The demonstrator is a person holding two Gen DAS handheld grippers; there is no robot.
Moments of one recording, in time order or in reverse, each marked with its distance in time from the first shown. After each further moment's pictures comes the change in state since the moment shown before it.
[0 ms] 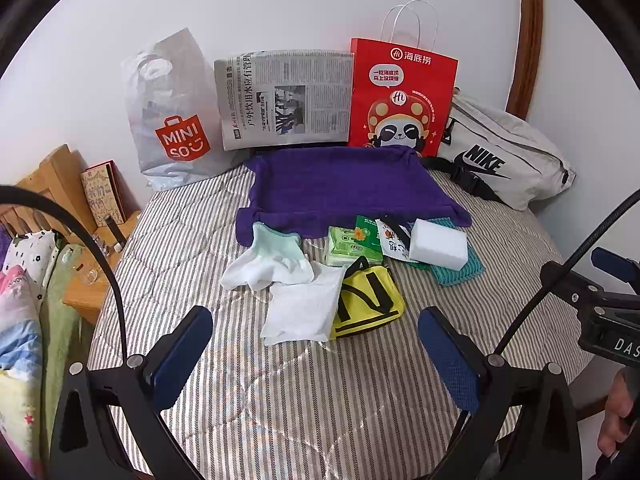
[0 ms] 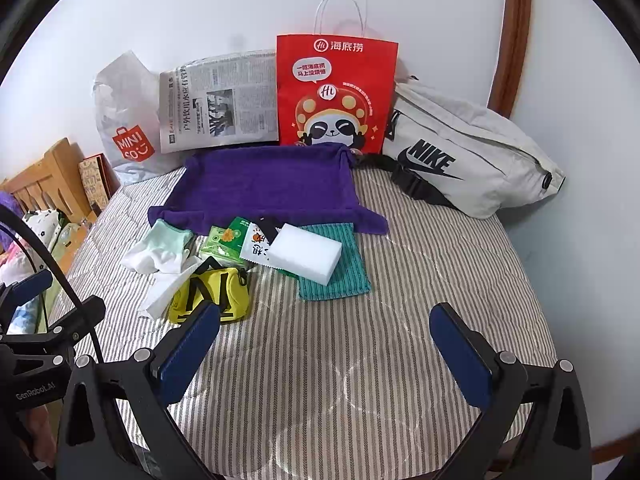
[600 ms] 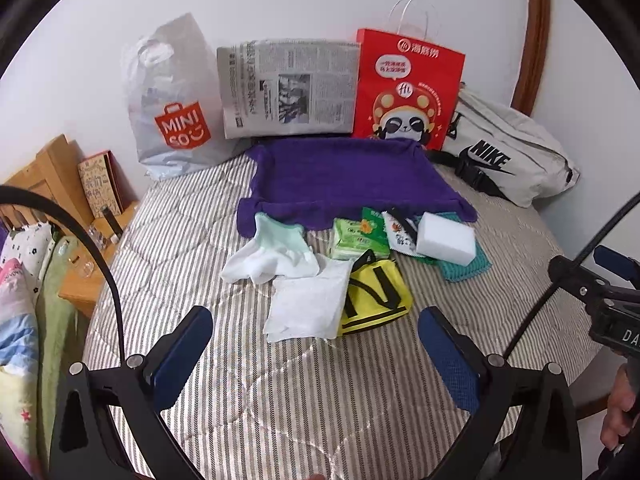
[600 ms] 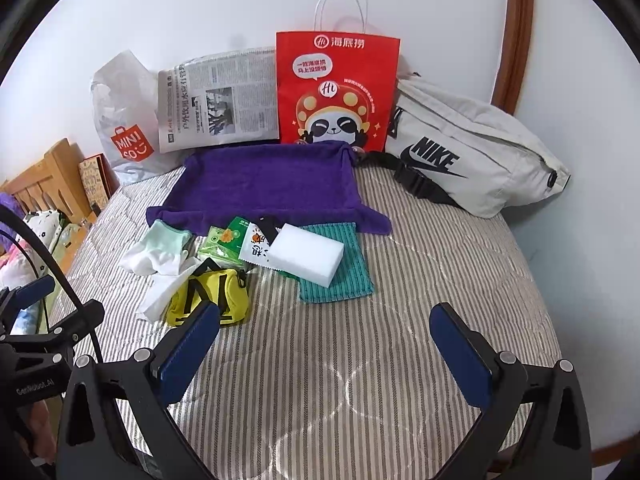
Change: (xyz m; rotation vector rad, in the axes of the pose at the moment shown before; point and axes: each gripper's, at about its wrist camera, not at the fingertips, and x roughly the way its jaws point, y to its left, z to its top) left arm 0.018 0.008 -0.001 -0.018 0.042 -0.007; right arm 0.009 -0.002 0.003 0.003 0.010 0.011
